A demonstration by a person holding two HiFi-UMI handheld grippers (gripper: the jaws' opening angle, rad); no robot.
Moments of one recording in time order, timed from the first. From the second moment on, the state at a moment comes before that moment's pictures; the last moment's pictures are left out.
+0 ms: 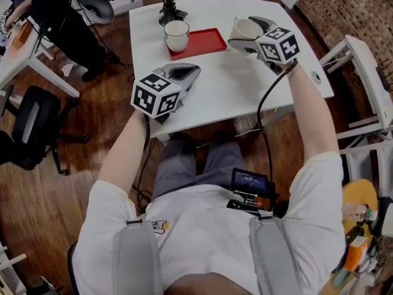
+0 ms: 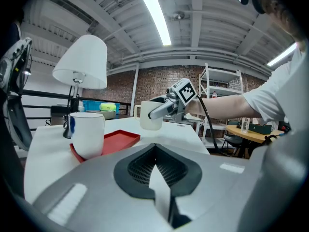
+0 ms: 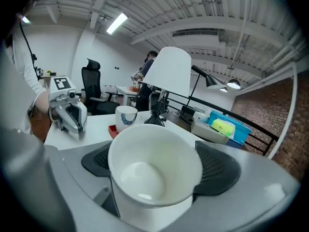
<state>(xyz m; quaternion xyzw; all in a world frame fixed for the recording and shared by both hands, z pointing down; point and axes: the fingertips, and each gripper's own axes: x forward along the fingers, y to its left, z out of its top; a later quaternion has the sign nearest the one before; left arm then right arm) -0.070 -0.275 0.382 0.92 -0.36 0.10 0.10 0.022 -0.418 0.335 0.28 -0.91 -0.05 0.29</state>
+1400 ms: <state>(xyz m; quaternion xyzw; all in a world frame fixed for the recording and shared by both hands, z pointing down) -0.072 -0.273 0.380 0.92 -0.37 0.09 0.10 -0.079 -0.455 0.375 0.33 -0.90 -0.05 0.28</state>
